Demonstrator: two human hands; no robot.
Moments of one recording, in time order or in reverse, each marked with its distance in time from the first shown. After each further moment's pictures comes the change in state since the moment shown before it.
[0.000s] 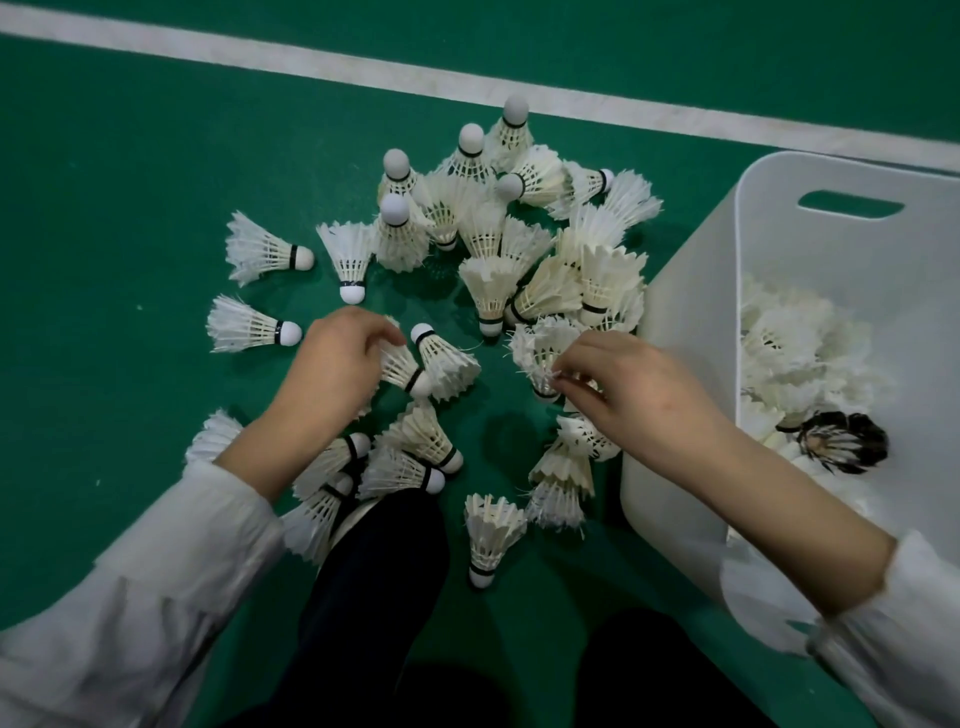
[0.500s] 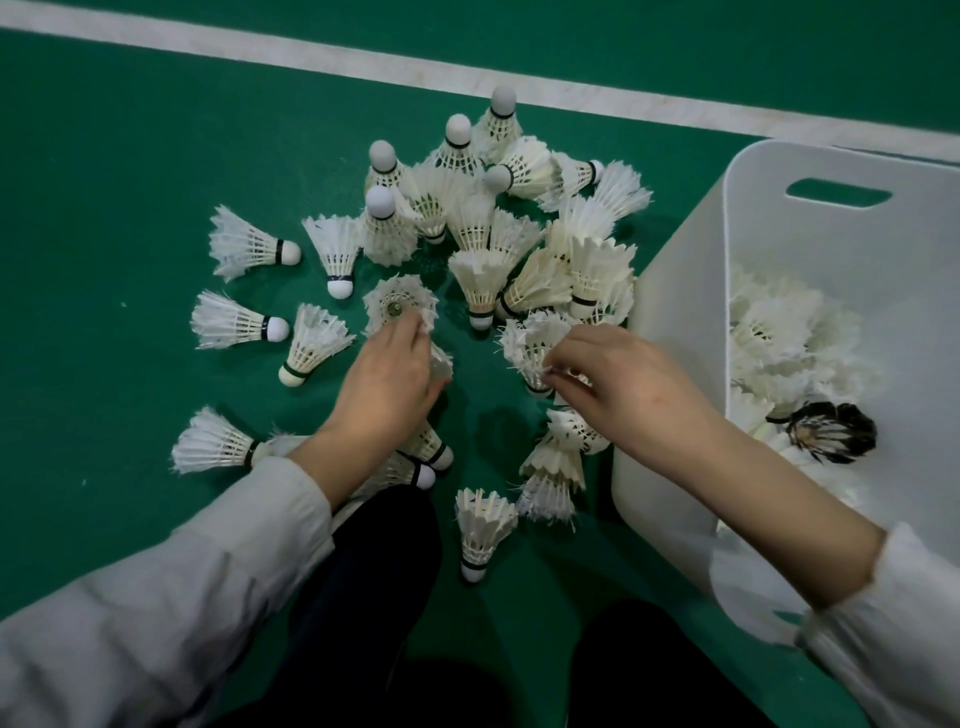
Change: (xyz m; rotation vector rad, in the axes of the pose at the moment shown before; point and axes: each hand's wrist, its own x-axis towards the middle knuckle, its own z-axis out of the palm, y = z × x) left_hand -0.005 0.008 0.054 0.442 -0.101 0.234; right_hand -0.001 -0.001 0.001 -0.017 -0.017 -0.001
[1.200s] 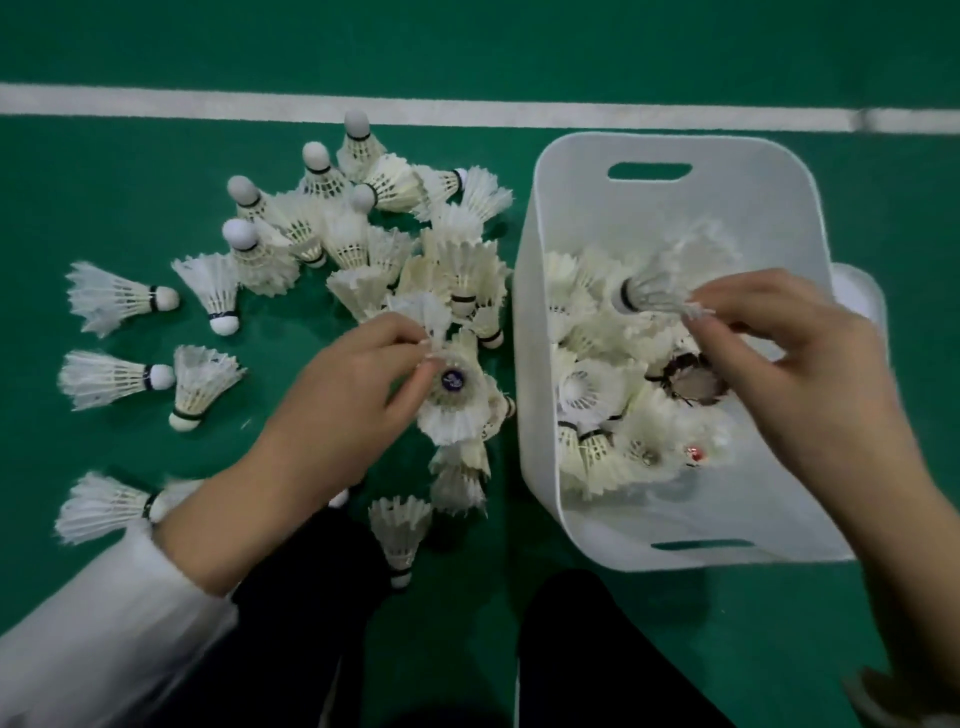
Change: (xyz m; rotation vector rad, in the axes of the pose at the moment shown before) left_hand -0.019 0.092 -0.087 -0.431 0.171 0.322; right_hand -0.122 0.027 -0.102 0.249 0.498 0.511
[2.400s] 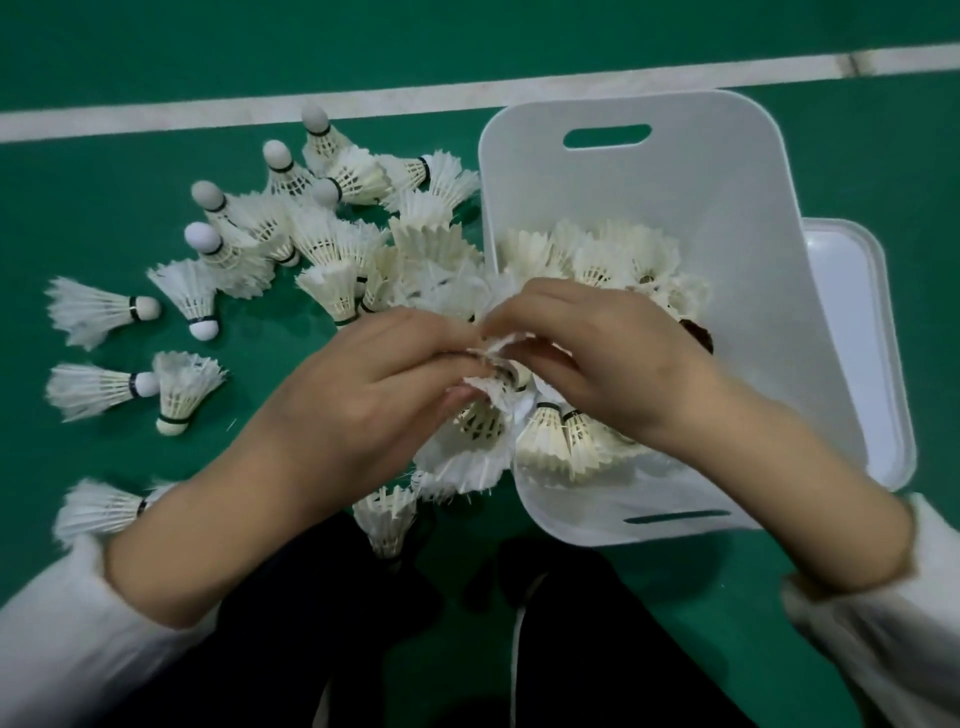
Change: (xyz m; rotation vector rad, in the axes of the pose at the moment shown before) left_hand 0.008 0.055 -0.001 0.134 0.074 0.497; right_hand 0.015 -0.006 0.039 -0.157 -0.291 -0.544
